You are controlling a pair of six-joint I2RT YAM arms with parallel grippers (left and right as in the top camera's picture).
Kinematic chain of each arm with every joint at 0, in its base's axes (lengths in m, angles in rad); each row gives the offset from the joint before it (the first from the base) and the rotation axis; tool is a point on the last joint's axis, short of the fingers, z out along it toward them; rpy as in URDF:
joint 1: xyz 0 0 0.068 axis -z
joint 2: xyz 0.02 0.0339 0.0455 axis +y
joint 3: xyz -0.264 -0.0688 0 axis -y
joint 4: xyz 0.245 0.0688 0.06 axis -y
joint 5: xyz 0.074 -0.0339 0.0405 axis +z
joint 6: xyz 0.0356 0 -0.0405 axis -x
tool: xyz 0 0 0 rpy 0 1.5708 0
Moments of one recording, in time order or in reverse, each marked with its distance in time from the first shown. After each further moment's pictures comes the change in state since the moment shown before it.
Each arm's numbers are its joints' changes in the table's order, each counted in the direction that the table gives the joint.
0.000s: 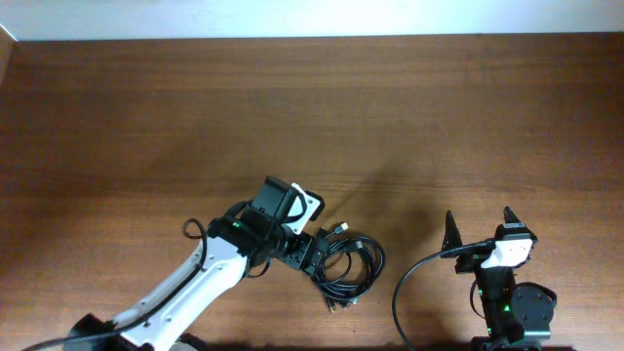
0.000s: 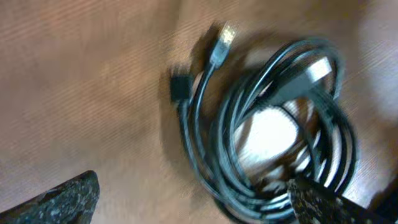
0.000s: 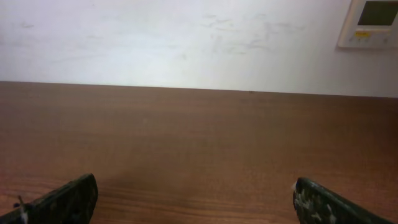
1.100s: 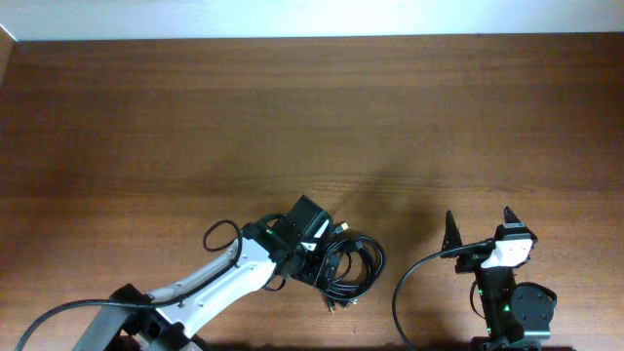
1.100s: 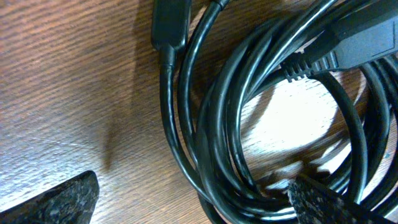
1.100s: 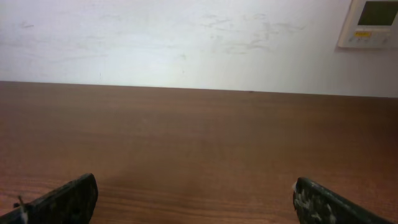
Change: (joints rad) left arm 0.170 0.114 0.000 -0.029 0.134 0.246; right arm 0.000 0.000 0.000 0.000 0.000 -0.001
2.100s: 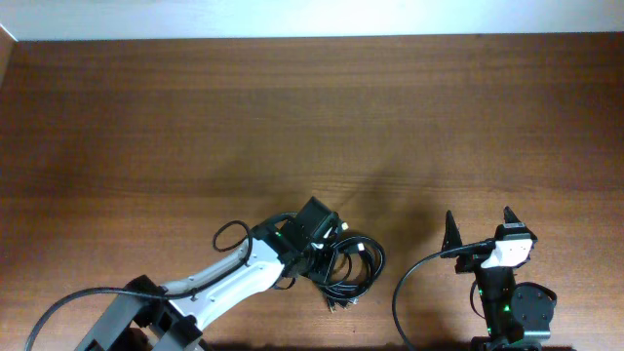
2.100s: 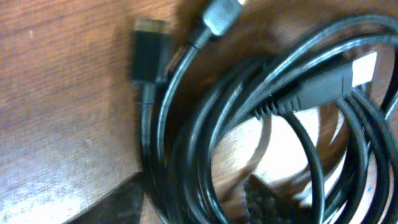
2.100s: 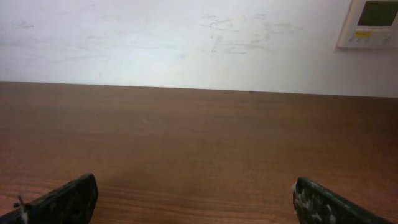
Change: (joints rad) left arm 0.040 0.045 0.000 0.118 0.019 0.068; right arm 0.000 0.000 0.000 0.000 0.000 0.001
